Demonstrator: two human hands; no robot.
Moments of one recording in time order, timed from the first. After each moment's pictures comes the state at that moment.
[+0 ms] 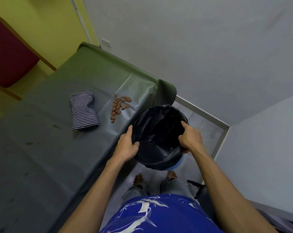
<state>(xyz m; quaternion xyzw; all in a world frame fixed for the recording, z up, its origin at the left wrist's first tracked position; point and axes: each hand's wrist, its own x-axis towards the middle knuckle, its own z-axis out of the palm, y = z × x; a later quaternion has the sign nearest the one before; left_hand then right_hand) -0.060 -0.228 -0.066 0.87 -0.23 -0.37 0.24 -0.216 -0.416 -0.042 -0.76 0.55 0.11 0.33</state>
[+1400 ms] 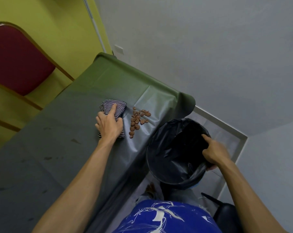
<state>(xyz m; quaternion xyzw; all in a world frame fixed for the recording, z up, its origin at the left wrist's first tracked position) 0.106 -0.245 -0.037 0.96 -0.15 -0.11 0.20 -0.192 -0.443 -0.040 -0.75 0.54 0.18 0.33</state>
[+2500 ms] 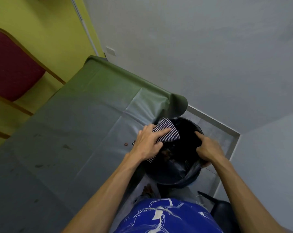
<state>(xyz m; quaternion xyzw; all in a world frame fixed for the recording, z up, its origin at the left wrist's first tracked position) -0.007 -0.296 -0.035 0.80 -0.52 -0.24 0.18 -0.190 -0.450 -0.032 -0.78 0.52 0.19 0.29</state>
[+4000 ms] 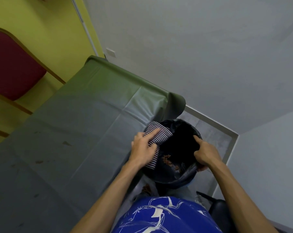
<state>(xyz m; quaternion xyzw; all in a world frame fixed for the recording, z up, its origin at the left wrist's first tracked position) -0.039 -0.268 -0.041 0.85 -0.33 -0.29 0.30 -0.210 -0.428 -0.038 -0.75 0.55 0.16 0.33</state>
